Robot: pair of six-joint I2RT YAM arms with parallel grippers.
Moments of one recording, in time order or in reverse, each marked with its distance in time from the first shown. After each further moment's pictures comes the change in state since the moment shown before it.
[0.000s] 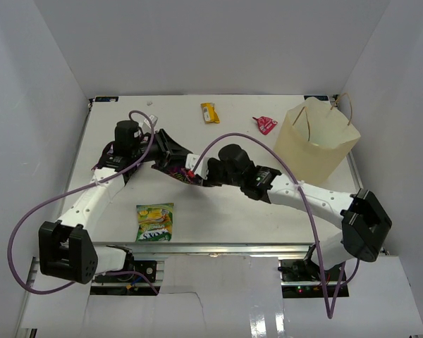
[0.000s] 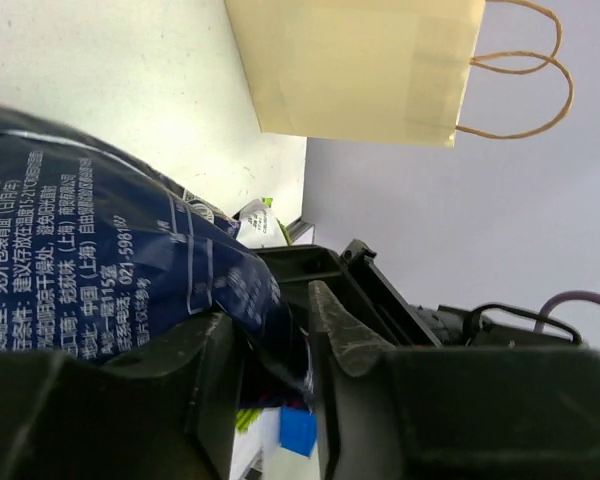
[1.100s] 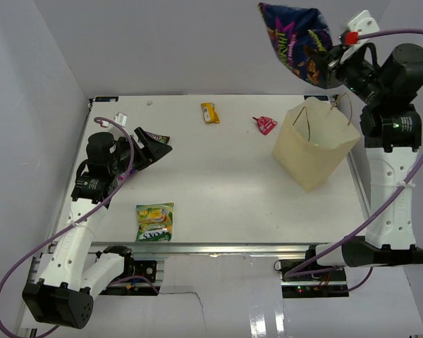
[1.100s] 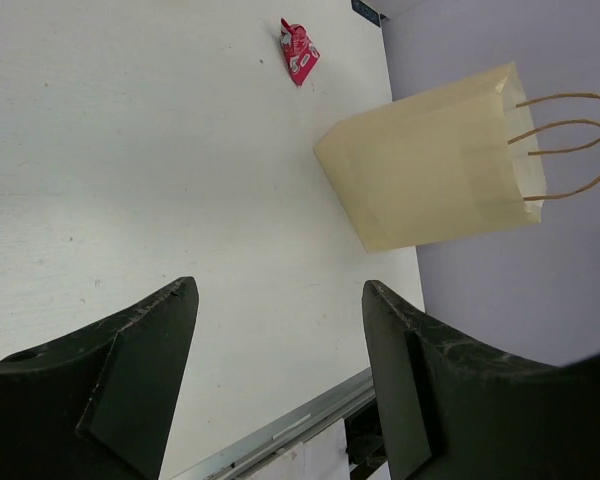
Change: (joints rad) left arm 0.061 -0.347 0.008 -0.181 -0.352 0.299; right arm -0.887 -0.116 0.906 -0.459 -0.472 0.286
